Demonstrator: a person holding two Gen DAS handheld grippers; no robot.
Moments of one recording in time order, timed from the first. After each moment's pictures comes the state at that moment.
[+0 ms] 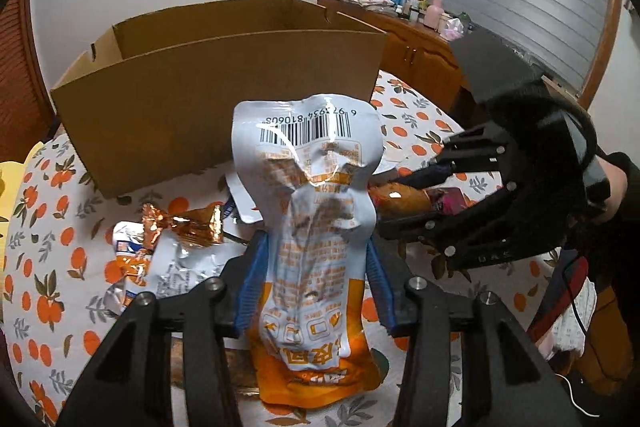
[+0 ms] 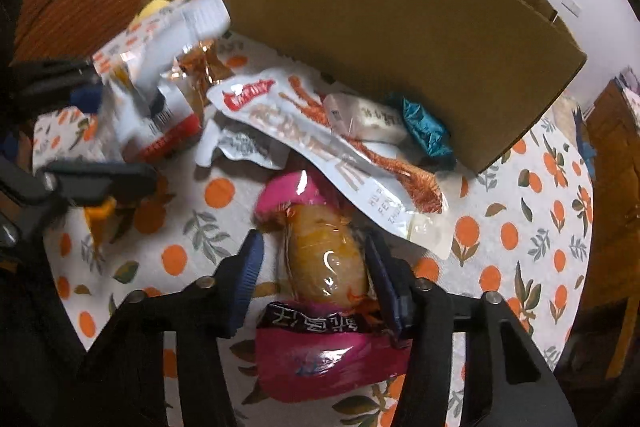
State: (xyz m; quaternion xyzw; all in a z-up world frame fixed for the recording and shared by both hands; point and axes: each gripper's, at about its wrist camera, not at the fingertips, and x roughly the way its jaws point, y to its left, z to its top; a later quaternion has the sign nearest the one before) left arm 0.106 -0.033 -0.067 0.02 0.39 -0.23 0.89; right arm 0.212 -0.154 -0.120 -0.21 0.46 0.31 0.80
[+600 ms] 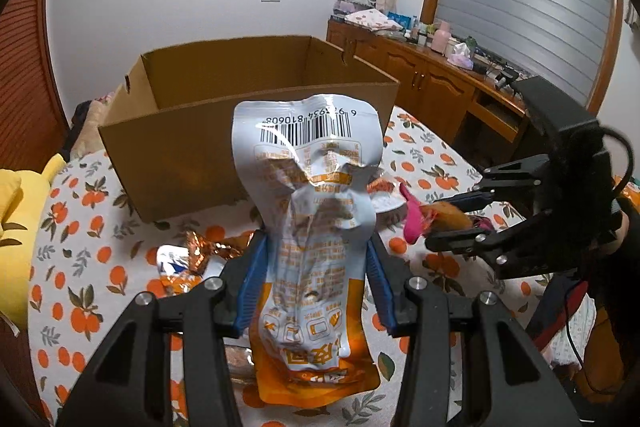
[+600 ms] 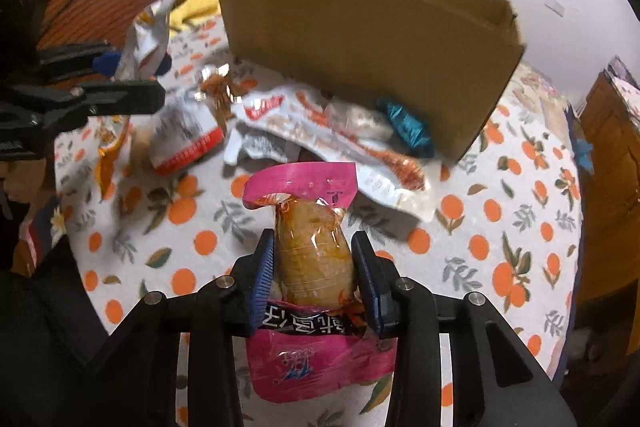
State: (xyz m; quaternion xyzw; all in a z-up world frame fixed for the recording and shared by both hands) left arm 0.093 0.006 -0.033 0.01 0.35 -0.22 0.91; right arm 0.177 -0.186 -0.097 -0.16 0.42 0.31 0.84
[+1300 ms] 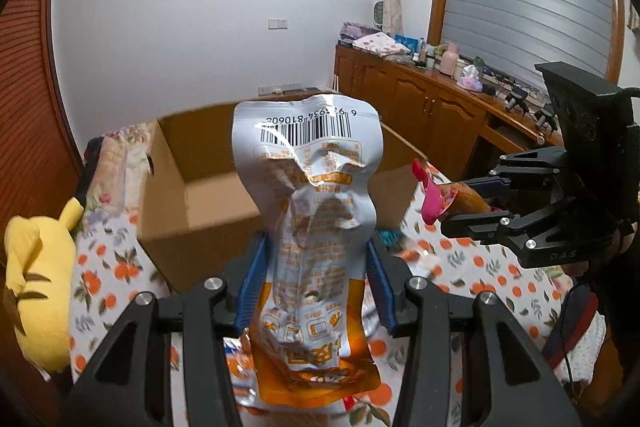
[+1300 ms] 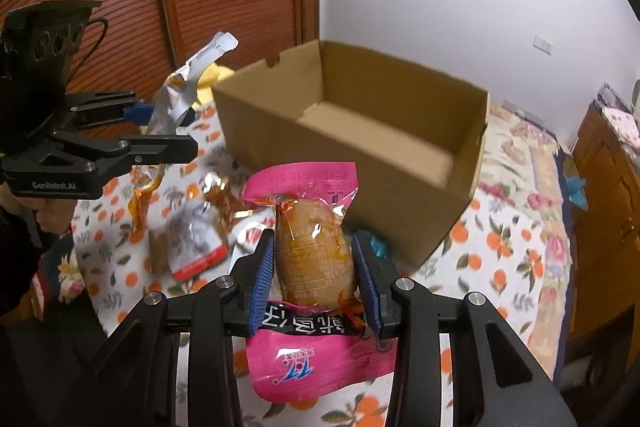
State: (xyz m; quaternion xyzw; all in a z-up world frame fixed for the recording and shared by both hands) left arm 0.155 0.011 0.026 0.03 0.31 -0.20 0.93; right arm 0.206 -0.173 -0.014 -0.14 0.34 0.33 0.87
